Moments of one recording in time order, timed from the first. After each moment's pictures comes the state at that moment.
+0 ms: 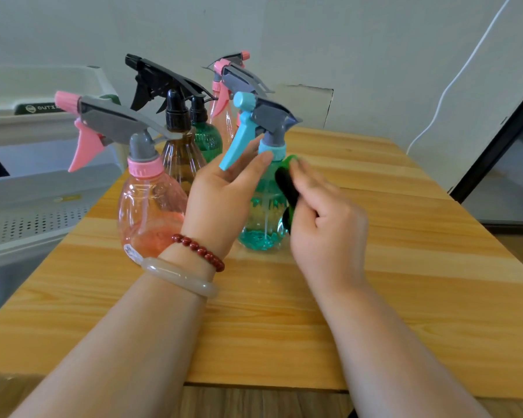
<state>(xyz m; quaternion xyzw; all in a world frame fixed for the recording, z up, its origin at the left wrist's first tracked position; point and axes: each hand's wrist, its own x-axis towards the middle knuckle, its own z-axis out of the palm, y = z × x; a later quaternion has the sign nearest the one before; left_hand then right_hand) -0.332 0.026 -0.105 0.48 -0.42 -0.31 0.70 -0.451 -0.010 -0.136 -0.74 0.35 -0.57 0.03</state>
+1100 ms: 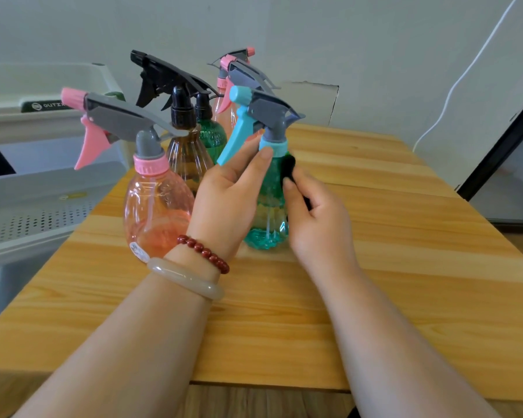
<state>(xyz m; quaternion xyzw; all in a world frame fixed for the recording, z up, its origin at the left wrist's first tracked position) -0.330 0.029 -0.108 0.51 -0.45 -0.29 0.67 -0.441 -0.008 -0.130 -0.74 0.33 -0.51 0.29</state>
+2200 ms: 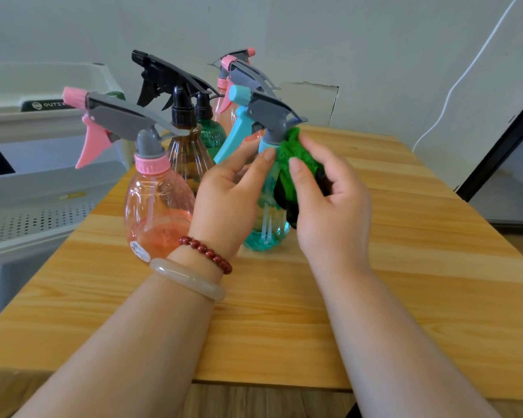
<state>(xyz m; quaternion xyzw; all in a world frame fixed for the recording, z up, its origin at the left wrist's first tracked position) -0.331 0.032 -0.109 0.47 -0.48 -0.29 0.68 -0.438 -0.001 -0.113 -0.68 0.33 -0.61 0.24</state>
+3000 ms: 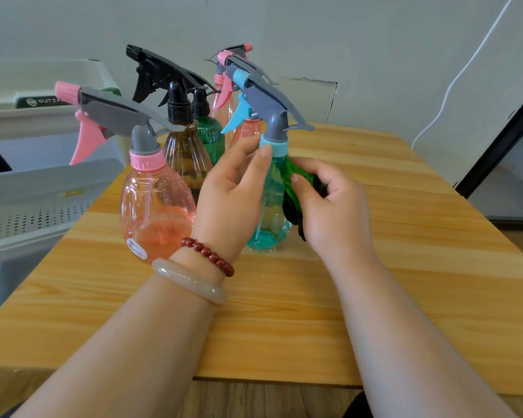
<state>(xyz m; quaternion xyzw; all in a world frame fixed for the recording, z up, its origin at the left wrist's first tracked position) -0.340 0.033 -0.109 0.48 -0.46 -0.26 0.70 -0.453 -0.012 -0.115 -0.71 0.37 -0.52 0.31</state>
